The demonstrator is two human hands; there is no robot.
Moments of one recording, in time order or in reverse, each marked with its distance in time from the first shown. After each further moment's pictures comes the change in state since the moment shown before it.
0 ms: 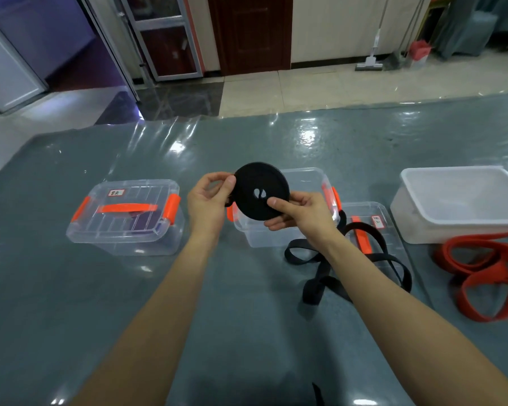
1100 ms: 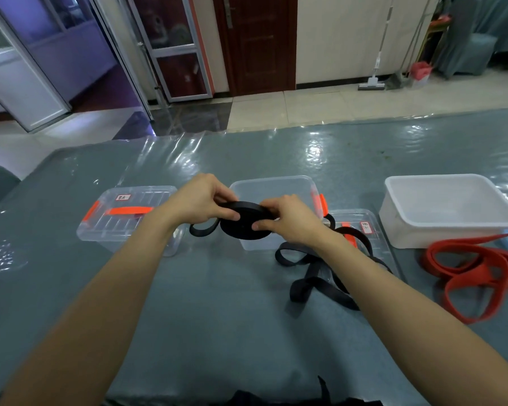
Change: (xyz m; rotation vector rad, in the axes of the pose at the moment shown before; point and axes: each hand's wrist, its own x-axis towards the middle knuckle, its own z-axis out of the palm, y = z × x) left_hand -0.007 0.091 -0.008 1.012 -0.728 0.134; right_hand -0.025 -0.029 -0.014 -0.955 -0.202 -0.262
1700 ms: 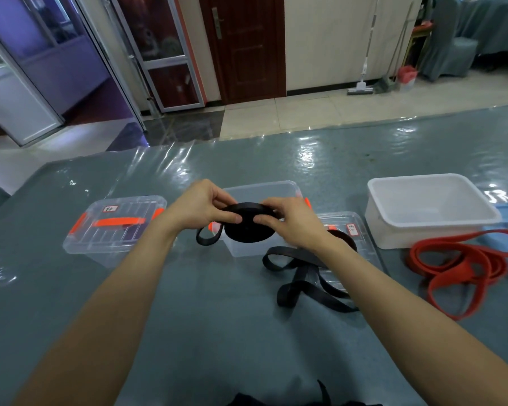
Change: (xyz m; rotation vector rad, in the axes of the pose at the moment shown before) left_hand 0.020 0.025 0.021 -0.177 -0.010 -0.043; right_hand -0.029 0.016 -0.029 0.082 0.155 -0.048
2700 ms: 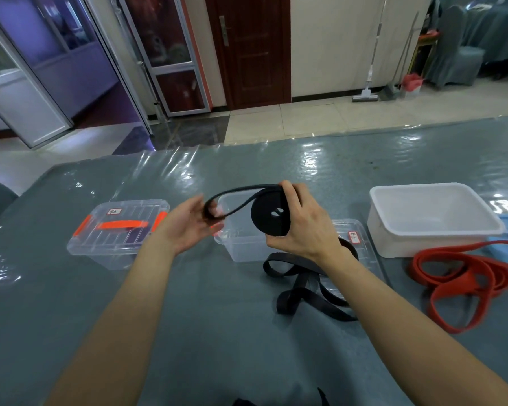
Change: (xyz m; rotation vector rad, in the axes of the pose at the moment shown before) left_hand -0.004 -0.048 0.019 -1.172 0.194 -0.357; right_hand -0.011 0.013 -0.007 -0.489 0.279 -0.177
